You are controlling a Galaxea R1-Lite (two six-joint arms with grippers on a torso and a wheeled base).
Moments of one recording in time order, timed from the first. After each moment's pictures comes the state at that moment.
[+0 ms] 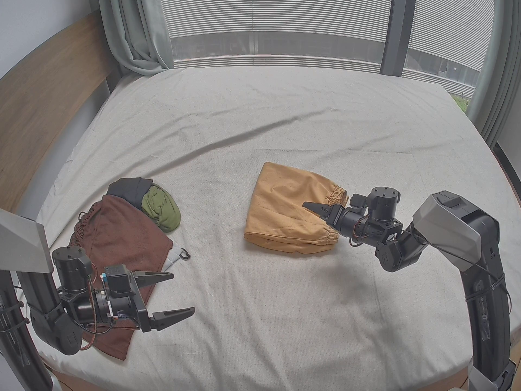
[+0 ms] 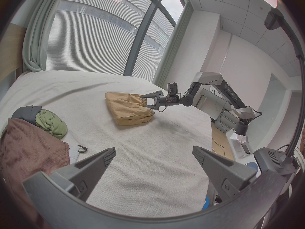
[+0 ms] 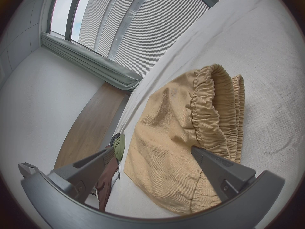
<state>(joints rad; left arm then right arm) -0.10 2.09 -0.14 -1.53 -0.86 0.19 0.27 2.60 -1.37 -1.04 0.48 0.72</state>
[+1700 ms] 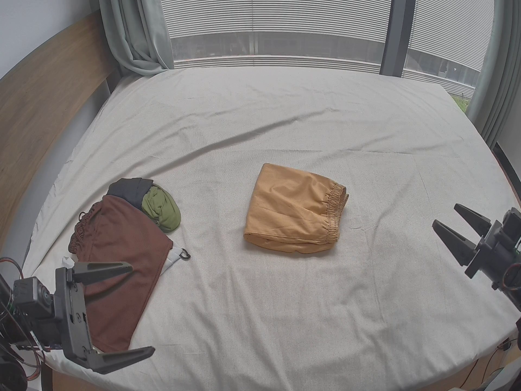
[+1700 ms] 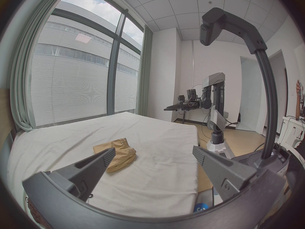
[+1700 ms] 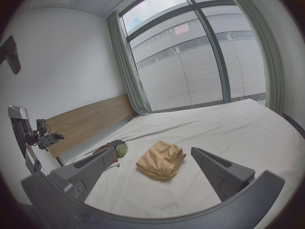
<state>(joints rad) -0.16 1.20 -0.02 -1.16 -0.95 0.20 0.16 1.31 -0.07 -1.34 0.35 0.15</state>
